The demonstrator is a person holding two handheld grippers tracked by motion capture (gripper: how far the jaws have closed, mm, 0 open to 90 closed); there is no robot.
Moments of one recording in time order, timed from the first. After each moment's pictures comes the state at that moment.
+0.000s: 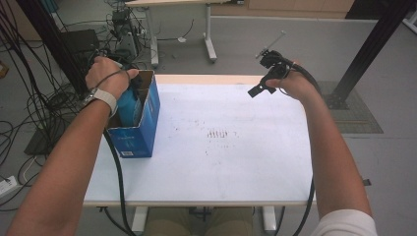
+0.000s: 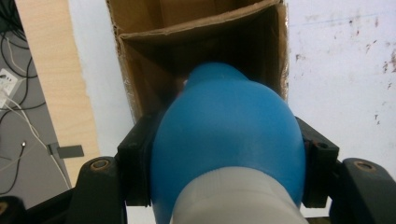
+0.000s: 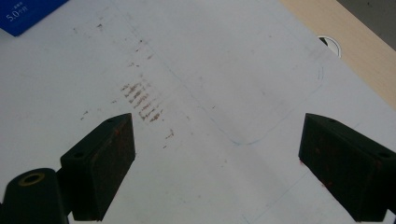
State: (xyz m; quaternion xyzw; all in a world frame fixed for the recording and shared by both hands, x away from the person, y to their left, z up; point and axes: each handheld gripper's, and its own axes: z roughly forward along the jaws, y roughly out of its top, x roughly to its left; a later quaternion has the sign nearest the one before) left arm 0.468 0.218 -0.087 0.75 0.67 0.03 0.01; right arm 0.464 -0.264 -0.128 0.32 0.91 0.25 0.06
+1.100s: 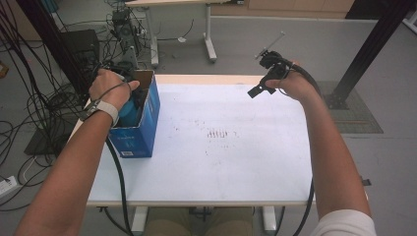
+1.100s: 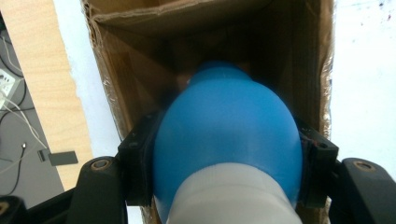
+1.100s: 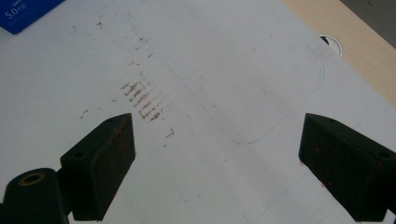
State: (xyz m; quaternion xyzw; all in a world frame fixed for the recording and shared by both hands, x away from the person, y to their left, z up) left arm 0.470 0.221 -0.121 0.75 0.66 0.02 -0.01; right arm 0.464 -0.262 -0.128 0.32 0.91 0.25 0.06
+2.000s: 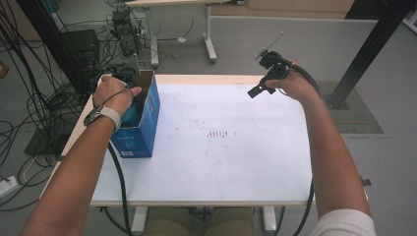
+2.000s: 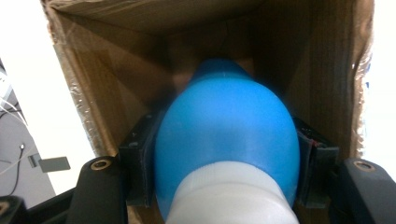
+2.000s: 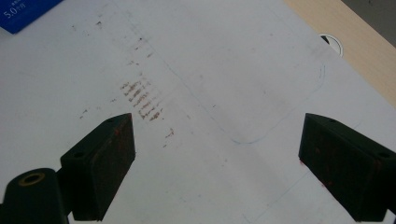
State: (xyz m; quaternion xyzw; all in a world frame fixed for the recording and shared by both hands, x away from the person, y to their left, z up) left arm 0.471 0.222 -0.141 0.76 0.65 0.02 -0.01; right arm 0.464 -0.261 -0.129 0.32 0.91 0.25 0.06
